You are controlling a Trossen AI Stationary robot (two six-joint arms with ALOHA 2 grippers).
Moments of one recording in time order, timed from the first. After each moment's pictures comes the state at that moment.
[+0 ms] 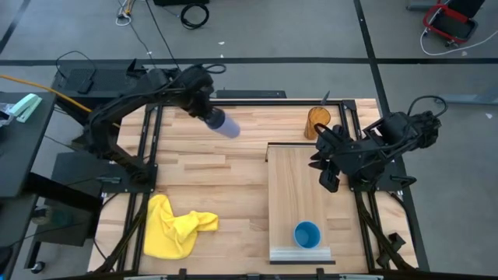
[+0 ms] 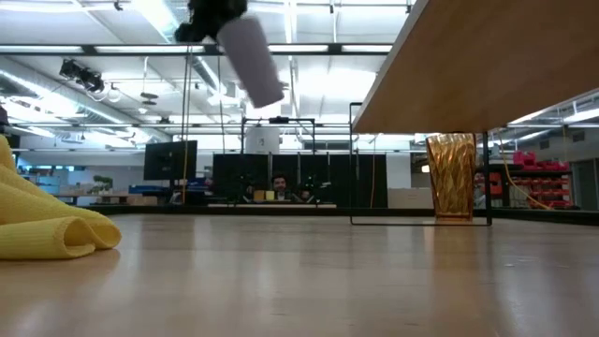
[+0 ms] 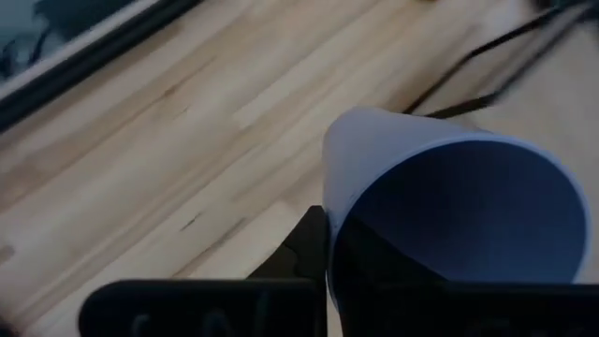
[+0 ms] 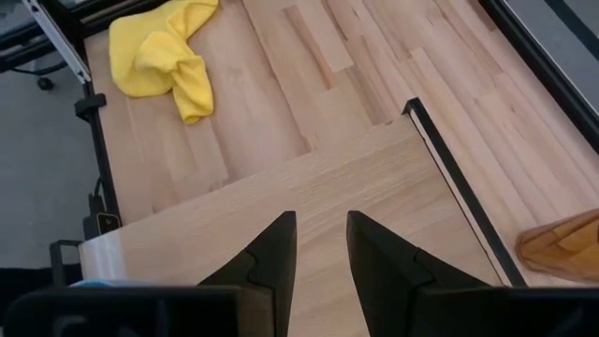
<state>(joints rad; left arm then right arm) 0.43 1.55 1.82 -1.32 0.04 -0.48 0.47 1.44 1.97 -1.57 0.39 0.78</state>
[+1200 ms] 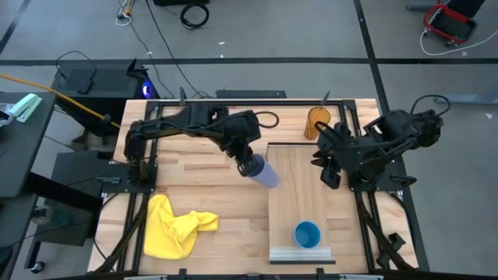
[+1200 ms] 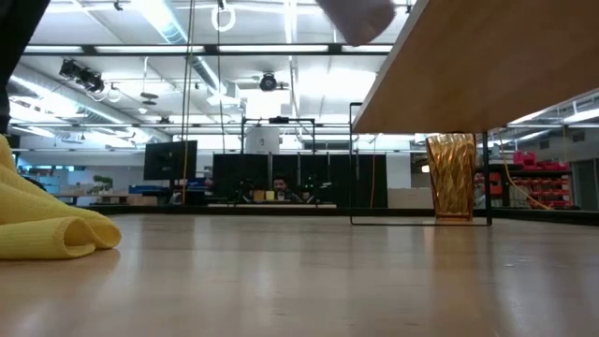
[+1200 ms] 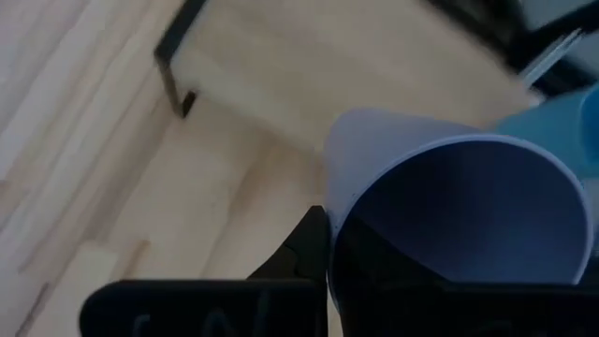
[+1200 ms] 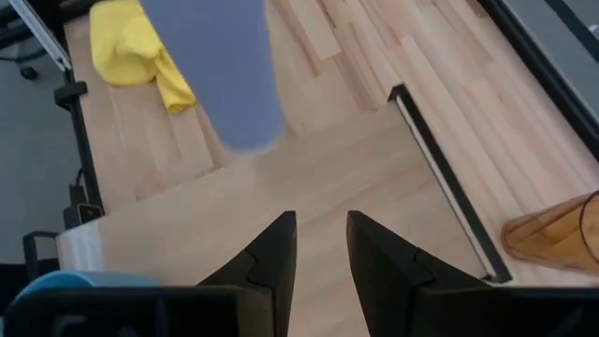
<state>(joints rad) 0.00 1.94 2.33 -1.38 0.07 -0.52 0.44 1.40 1.91 -1.57 0.37 0.76</state>
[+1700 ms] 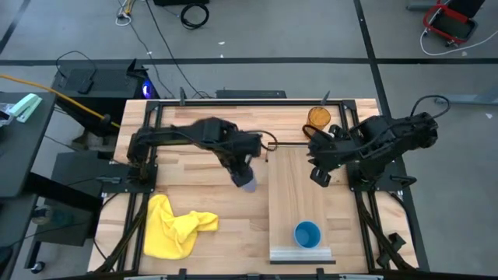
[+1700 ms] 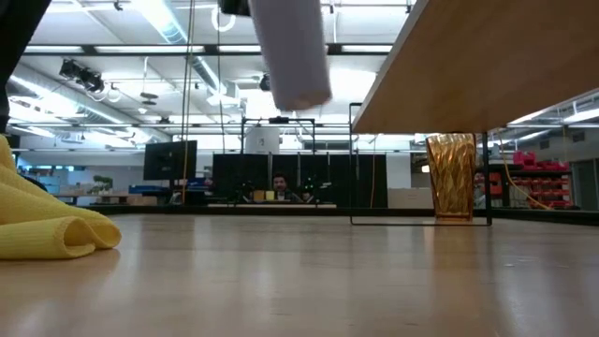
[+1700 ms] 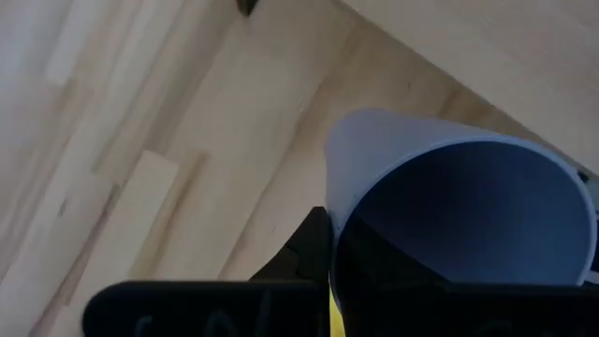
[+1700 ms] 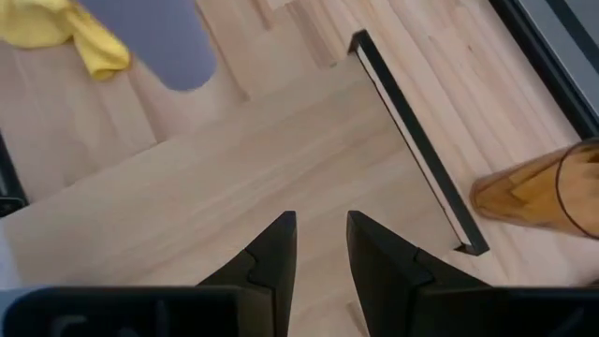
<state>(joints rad) -0.06 1.98 2.23 -1.54 -0.03 -0.57 0.35 1.40 1.76 -1.57 0.34 0.77</state>
